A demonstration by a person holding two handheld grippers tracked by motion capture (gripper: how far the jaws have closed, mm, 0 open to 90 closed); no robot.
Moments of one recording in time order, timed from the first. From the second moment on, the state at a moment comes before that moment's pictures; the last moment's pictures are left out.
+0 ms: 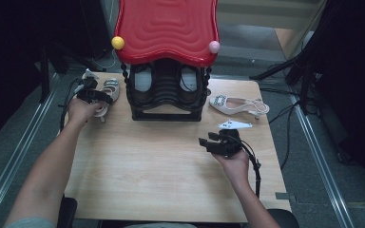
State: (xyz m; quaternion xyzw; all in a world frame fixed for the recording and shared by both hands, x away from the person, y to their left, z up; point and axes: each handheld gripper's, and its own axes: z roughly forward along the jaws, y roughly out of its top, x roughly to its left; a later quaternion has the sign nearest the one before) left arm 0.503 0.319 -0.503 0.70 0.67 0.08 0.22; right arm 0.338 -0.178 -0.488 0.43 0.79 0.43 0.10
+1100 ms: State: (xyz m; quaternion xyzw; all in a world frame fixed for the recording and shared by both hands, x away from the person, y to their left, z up) left arm 0.484 0.339 -0.450 0.66 0.68 0.08 0.31; right arm 0.337 -0.178 -0.488 0.43 0.79 0.43 0.10
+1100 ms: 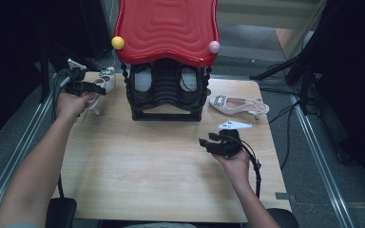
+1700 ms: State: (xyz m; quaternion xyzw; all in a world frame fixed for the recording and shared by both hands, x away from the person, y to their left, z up) left arm 0.470 0.342 -0.365 0.66 0.66 0.12 0.34; right arm 0.341 -0.175 -0.486 0.42 0.79 0.44 0.09
